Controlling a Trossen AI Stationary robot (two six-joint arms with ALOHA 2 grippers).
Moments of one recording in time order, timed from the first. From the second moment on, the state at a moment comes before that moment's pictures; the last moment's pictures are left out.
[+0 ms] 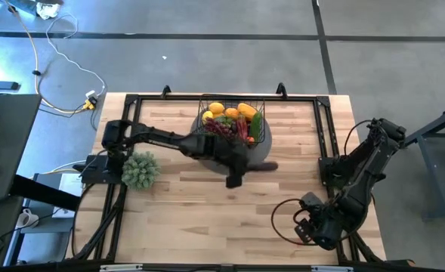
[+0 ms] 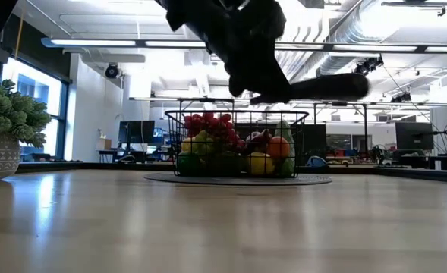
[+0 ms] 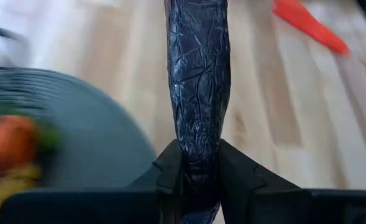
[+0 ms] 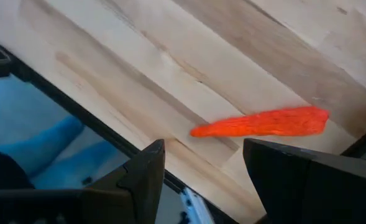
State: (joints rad) left arm 0.10 1.93 1.44 -0.27 0.06 -0.08; right arm 0.96 1.42 1.18 -1.08 0.10 1.90
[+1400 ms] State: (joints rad) left arm 0.28 1.99 1.44 -0.17 -0.49 -0.88; right arm 0.96 1.43 1.18 -1.16 0.05 1.37
